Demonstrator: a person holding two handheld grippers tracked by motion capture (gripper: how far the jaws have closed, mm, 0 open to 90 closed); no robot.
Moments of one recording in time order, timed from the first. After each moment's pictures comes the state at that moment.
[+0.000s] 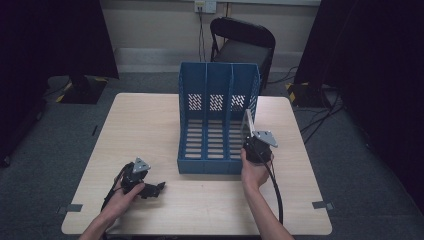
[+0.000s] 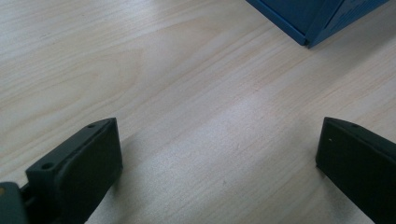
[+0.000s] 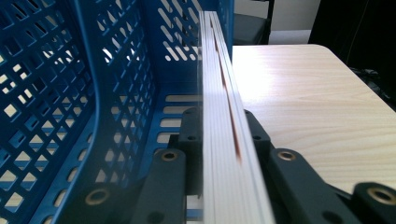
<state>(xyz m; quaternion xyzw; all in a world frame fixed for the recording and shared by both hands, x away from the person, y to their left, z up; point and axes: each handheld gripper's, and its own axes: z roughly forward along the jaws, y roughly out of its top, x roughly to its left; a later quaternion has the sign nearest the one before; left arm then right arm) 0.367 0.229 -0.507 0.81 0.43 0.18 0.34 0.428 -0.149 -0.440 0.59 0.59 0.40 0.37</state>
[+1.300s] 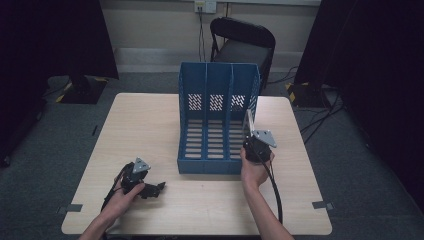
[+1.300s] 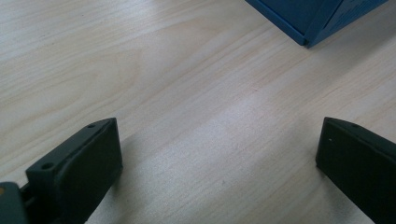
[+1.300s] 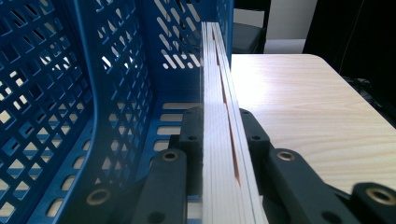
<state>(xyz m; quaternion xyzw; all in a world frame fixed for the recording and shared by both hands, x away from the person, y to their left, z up) 0.367 0.229 -0.507 0.81 0.43 0.18 0.34 0.430 -0.147 -0.439 0.59 0.59 0.40 0.39</state>
